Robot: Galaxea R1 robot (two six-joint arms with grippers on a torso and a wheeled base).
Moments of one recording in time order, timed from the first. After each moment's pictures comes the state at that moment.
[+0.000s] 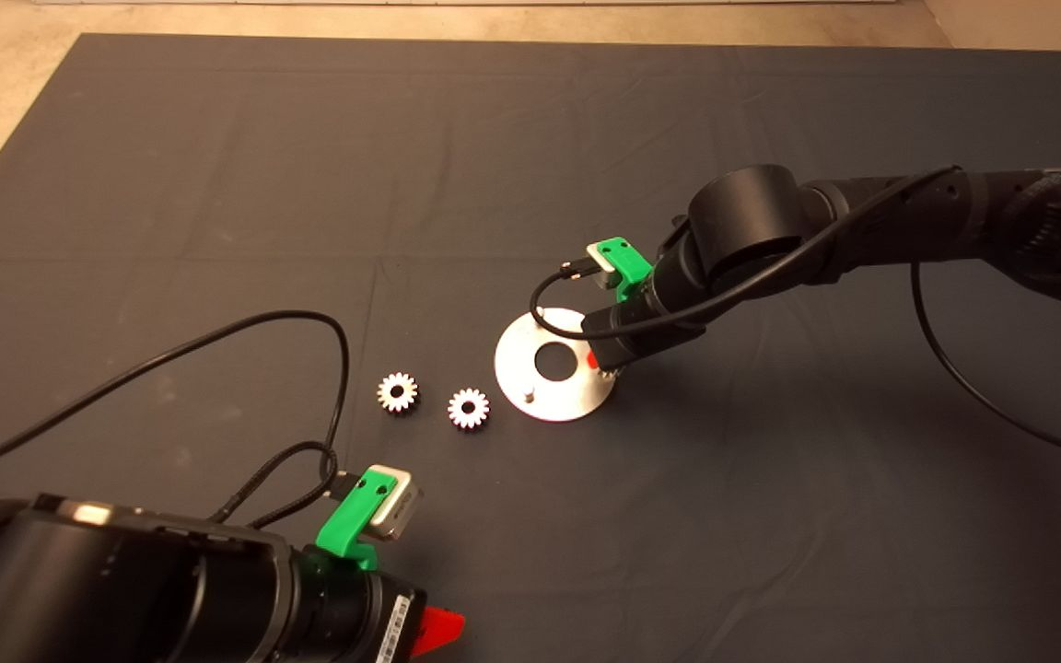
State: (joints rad) left arm -0.03 2.20 -0.36 0.76 1.24 -1.50; right arm 0.32 2.71 -1.07 -0.48 -1.42 1.29
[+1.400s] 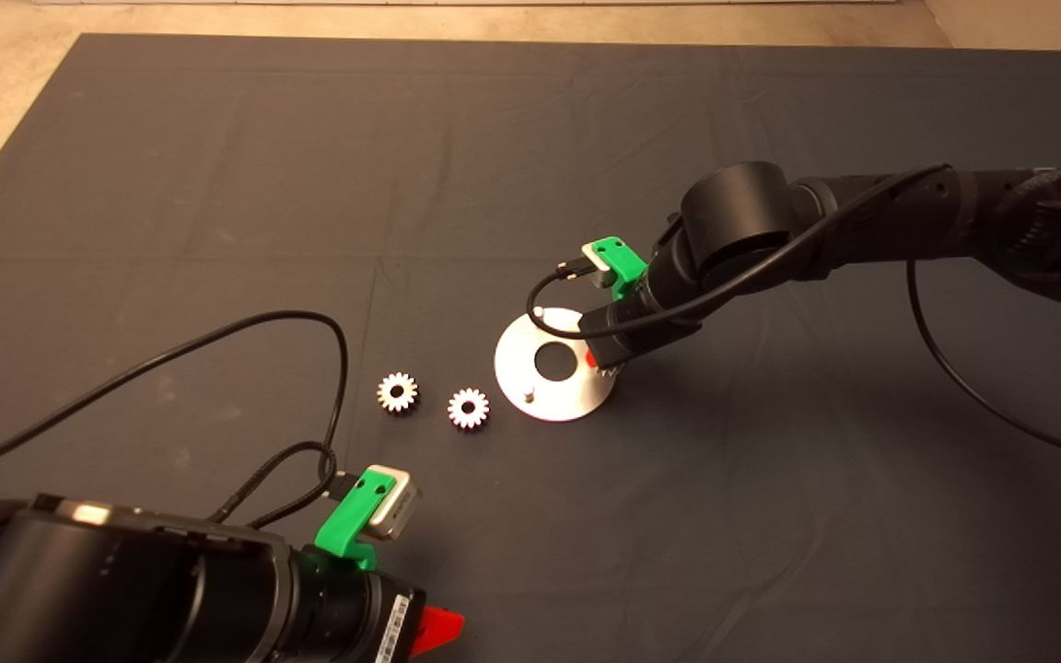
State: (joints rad) left arm -0.03 2.20 -0.36 0.76 1.24 -1.50; right arm 0.31 2.72 -1.10 -0.48 -1.42 1.24
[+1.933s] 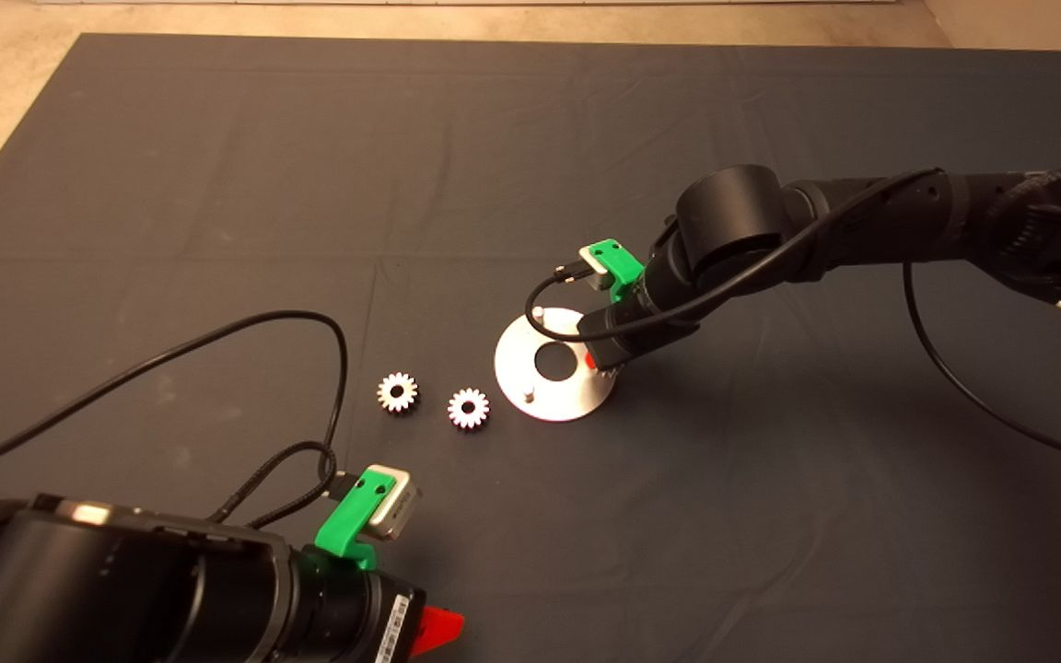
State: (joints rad) left arm -0.03 2.20 -0.36 0.76 1.24 -1.50; right arm 0.31 2.73 -1.11 -0.48 -1.42 1.23
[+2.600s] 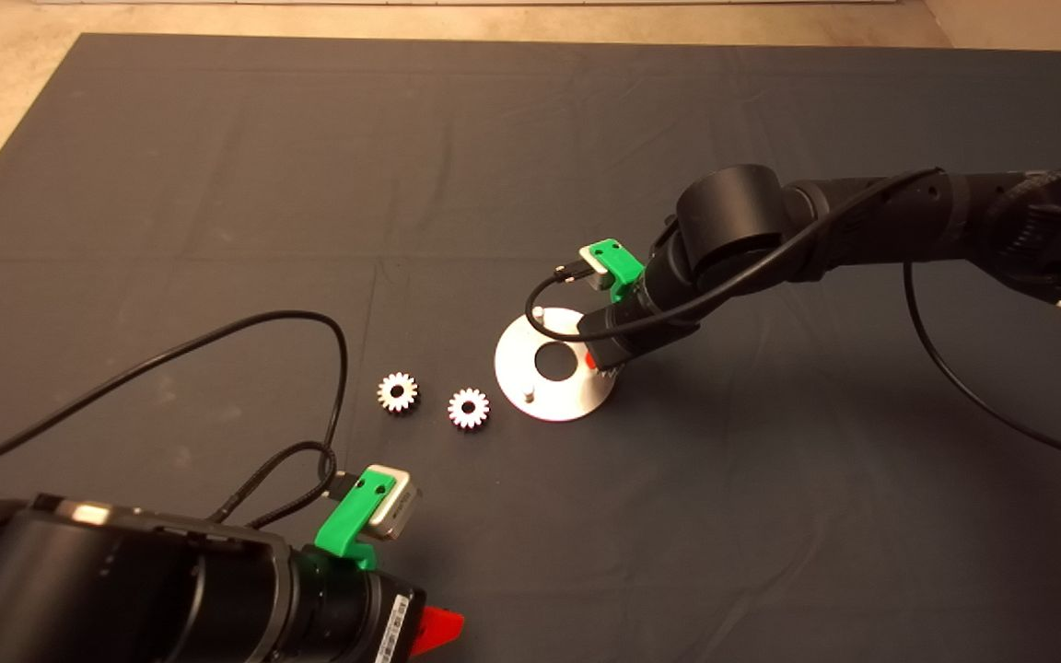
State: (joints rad) left arm -0.03 2.20 -0.36 0.76 1.24 -1.50; right arm 0.31 2.73 -1.11 -0.48 -1.42 1.23
